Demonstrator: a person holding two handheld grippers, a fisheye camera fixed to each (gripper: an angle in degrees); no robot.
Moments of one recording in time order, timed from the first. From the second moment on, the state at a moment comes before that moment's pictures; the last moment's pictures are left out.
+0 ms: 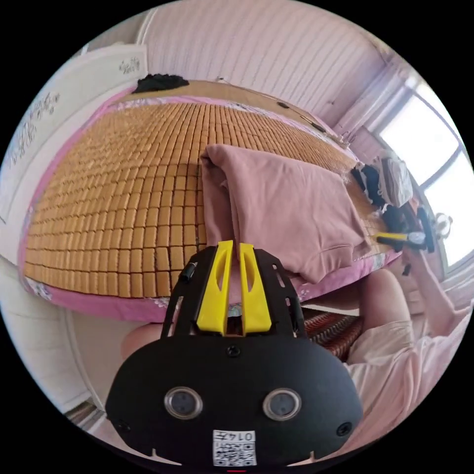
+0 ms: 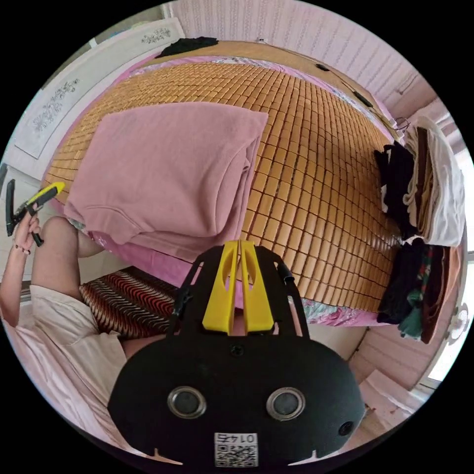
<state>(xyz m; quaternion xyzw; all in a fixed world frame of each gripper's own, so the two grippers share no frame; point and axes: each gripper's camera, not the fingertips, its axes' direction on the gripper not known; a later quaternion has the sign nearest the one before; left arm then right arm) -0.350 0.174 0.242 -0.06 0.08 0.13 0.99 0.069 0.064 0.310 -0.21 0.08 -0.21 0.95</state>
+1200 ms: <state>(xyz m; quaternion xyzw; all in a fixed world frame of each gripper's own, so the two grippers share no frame) -0.093 0.230 0.249 -0.09 0.19 0.36 0.91 -0.272 -0.090 0.446 -0.28 -0.03 -0.44 0.85</state>
